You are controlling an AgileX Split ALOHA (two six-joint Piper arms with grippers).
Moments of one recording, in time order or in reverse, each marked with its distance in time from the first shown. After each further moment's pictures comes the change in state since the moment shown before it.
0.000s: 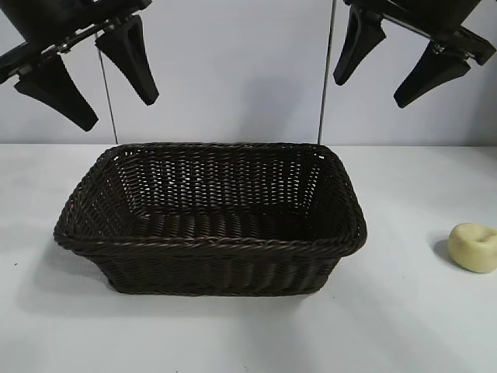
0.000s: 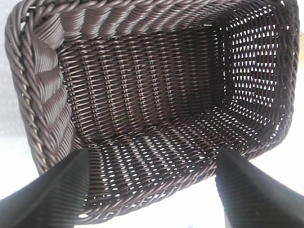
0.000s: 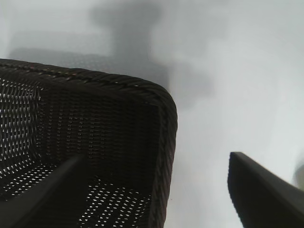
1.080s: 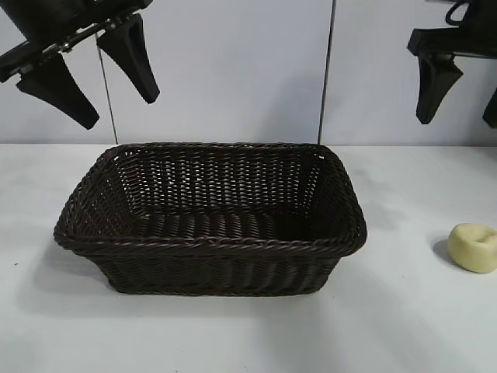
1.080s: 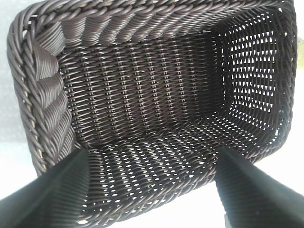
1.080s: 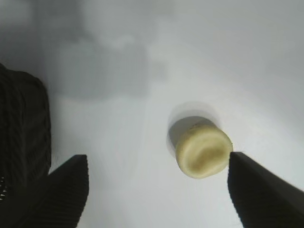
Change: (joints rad) left arm 0.000 0.000 0.000 0.000 -0.011 0.001; right arm -0.092 0.064 0.000 -0.281 0.122 0.054
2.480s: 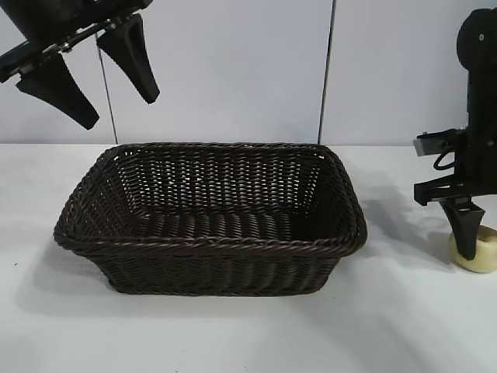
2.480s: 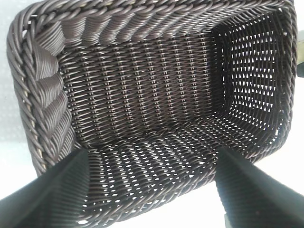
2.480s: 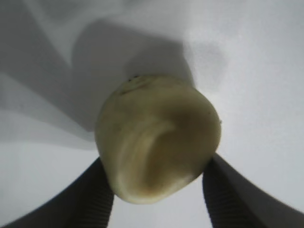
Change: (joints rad) left arm 0.000 0.000 0.000 0.000 0.000 0.000; right arm 0.000 0.243 0.133 -0.199 -0.009 0.093
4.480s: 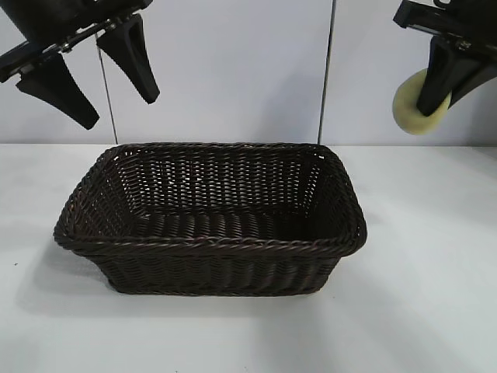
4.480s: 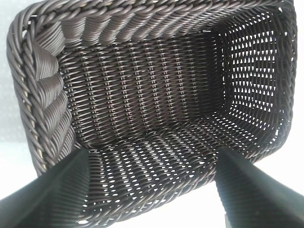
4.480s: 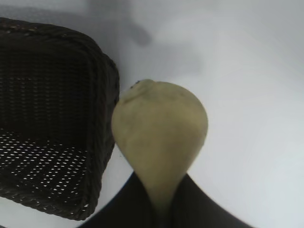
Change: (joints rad) left arm 0.000 0.000 0.000 -0.001 0.000 0.001; right arm 0.000 -0.317 -0.119 0.443 0.034 -0.227
